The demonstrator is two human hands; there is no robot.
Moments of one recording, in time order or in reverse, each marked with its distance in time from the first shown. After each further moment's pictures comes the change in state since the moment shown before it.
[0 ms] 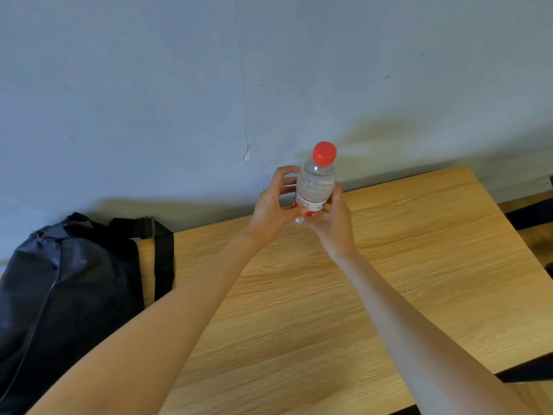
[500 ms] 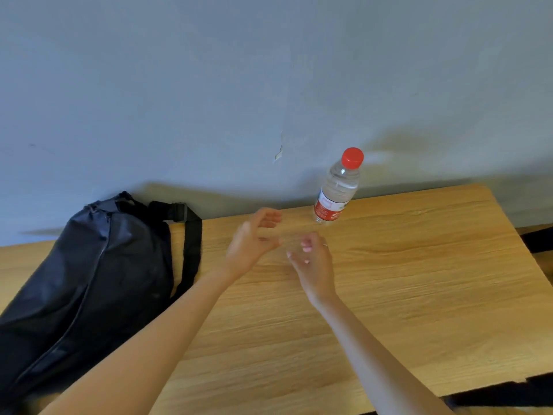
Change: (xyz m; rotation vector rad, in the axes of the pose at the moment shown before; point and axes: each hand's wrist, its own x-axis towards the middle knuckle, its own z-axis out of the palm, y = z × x) left_hand -0.082 -0.012 -0.056 0.214 0.074 -0.165; right_hand -0.089 -0.012 0.052 -0.150 -0.117 0.191
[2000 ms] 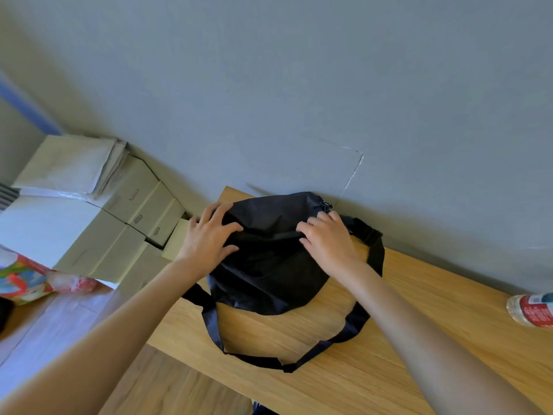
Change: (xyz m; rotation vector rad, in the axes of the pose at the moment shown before) left_hand -0.245 -0.103 -0.374 1.095 0.274 -0.328; right_hand -0.058 -0.241 0.275 -0.915 -0.530 -1.148
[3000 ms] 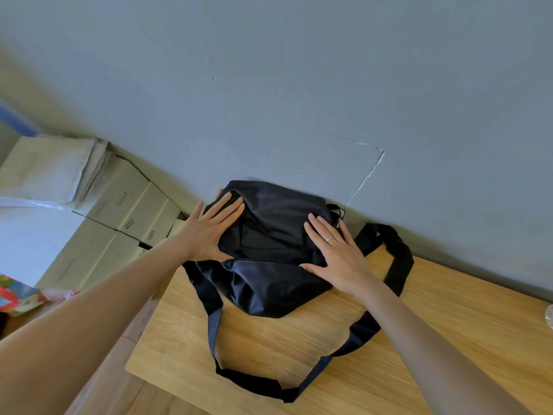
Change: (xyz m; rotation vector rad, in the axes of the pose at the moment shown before) left_hand 0.077 -0.067 0.056 0.117 -0.345 0.251; right_hand 0.000 0.036 0.082 0.146 -0.231 0.098
